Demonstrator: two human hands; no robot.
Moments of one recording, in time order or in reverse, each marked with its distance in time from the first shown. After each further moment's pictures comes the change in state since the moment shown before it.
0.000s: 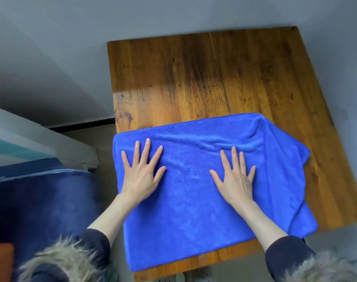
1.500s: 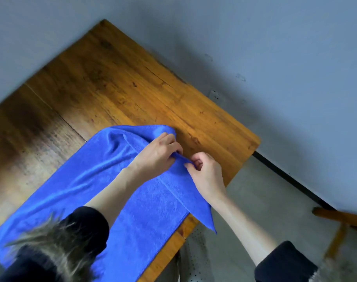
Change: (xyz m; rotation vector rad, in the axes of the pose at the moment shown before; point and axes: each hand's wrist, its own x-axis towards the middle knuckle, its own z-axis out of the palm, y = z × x) left_hand 0.082 0.373 -0.019 -0.079 -0.222 1.028; right_hand -0.056 0.210 -0.030 1.142 0.383 0.432
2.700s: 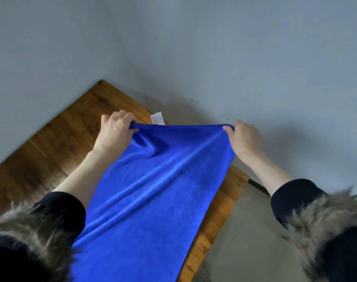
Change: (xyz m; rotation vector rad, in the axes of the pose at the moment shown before) left_hand 0.085 -0.055 -0.120 0.398 0.372 -0.244; right_hand 0.150 -0.032 -0.138 -0.648 0.354 -0.008
